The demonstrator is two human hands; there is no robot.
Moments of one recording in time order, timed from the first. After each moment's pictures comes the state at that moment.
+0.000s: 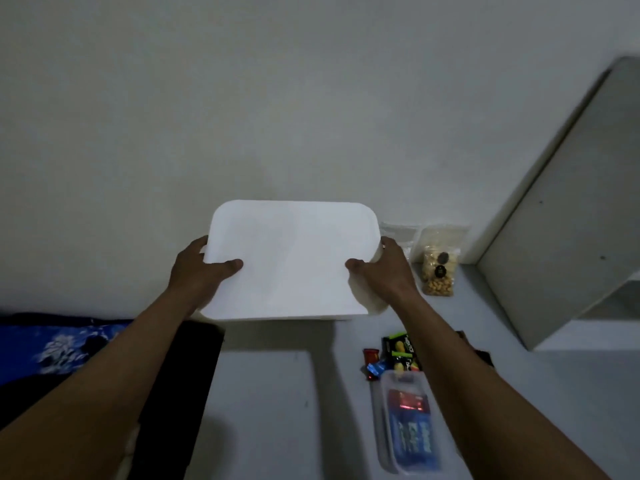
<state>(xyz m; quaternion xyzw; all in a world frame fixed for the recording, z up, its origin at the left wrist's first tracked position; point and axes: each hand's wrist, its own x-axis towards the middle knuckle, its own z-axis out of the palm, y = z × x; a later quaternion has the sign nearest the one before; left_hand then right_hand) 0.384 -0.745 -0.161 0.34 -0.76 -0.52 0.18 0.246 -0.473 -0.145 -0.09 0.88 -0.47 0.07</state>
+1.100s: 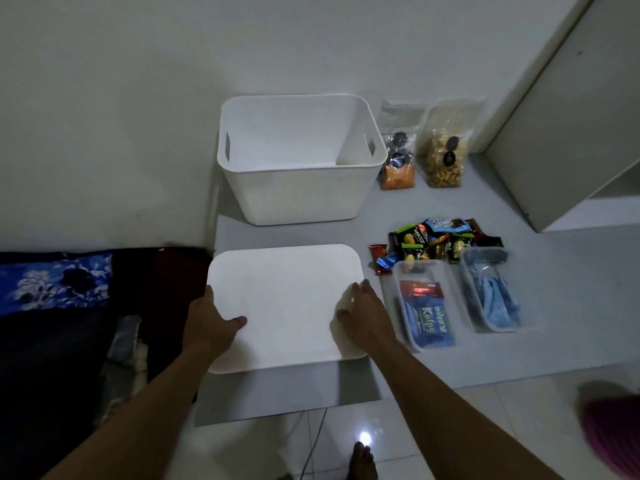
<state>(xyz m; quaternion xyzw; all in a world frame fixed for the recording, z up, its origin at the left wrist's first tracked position) 0.498 -0.706 -0.405 0.40 -0.83 -0.38 -0.05 0.393 -0.450 -0.391 -0.08 0.94 -0.23 0.24</state>
